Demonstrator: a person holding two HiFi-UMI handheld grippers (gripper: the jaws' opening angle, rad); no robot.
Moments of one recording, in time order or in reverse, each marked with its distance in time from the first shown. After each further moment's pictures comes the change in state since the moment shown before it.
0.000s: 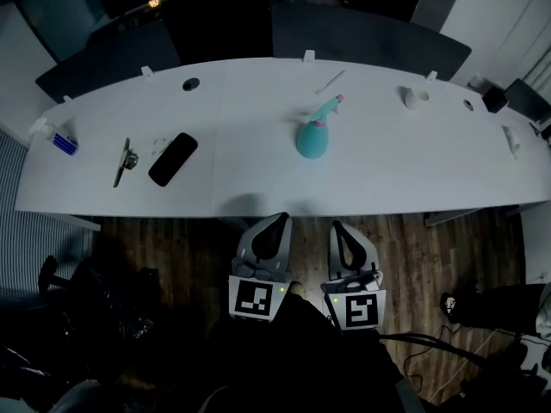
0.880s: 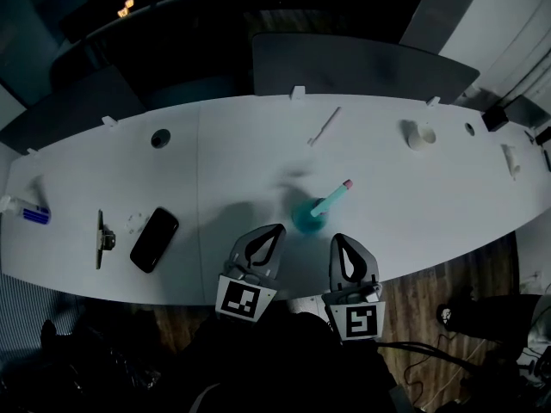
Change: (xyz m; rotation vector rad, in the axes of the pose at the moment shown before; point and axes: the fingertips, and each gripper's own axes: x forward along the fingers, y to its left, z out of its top) left arm 0.179 0.098 -0.025 -0.040 0.081 -0.222; right arm 0.172 -0.085 -0.013 -0.005 0.049 -0.103
